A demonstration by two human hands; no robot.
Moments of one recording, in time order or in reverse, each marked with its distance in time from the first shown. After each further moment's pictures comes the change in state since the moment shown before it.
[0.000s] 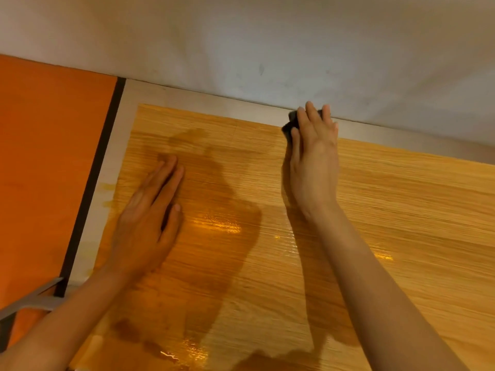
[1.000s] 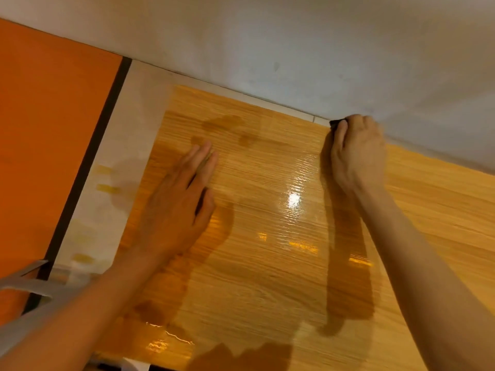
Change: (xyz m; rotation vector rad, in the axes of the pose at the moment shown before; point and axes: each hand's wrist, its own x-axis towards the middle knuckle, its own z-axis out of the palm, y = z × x) left_hand 0.002 -0.003 0.001 0.035 -0.005 0.008; right_hand 0.020 -0.004 -0.013 -0.408 -0.041 0.020
